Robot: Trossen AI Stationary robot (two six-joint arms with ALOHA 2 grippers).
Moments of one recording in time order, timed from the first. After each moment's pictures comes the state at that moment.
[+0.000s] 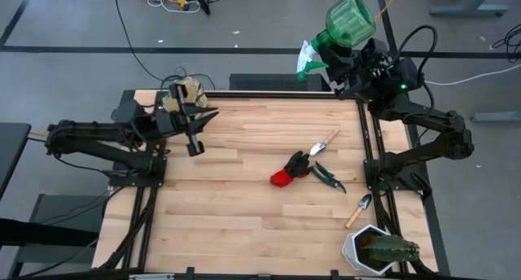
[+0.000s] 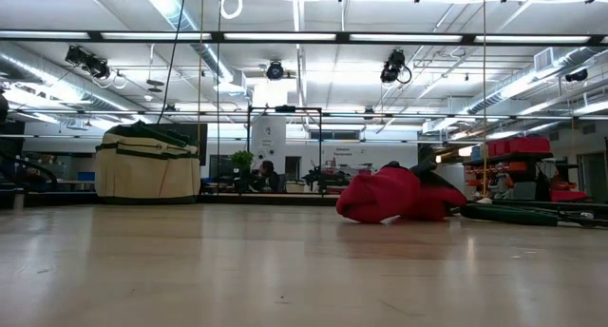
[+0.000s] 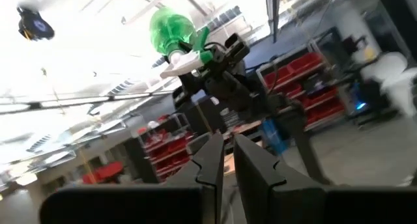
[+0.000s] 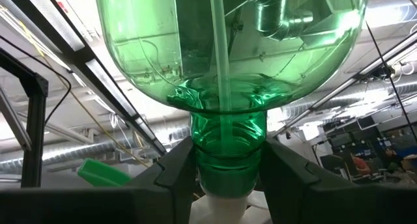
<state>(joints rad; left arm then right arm) -0.03 0.91 0.93 0.40 -0.20 0.57 -0.27 1.24 1.38 0.59 -0.07 0.30</state>
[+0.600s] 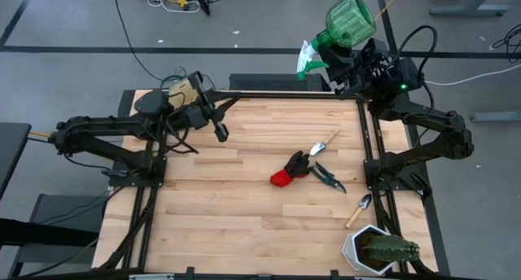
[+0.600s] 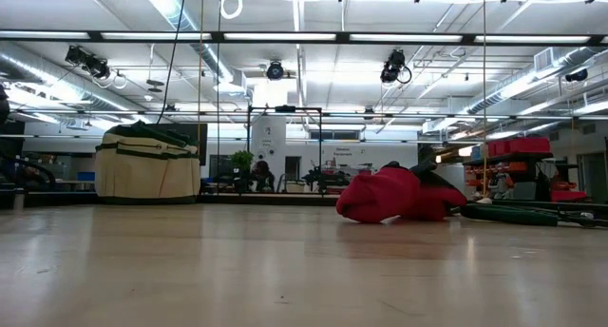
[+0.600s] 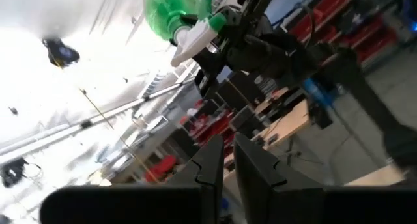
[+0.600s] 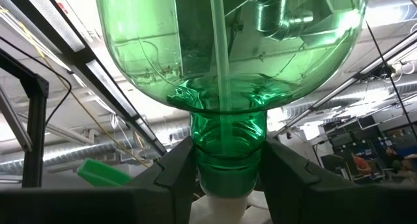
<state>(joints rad) 0.05 1.13 1.11 0.40 -0.23 0.86 -0.27 1.24 1.38 0.59 -0.07 0.31</state>
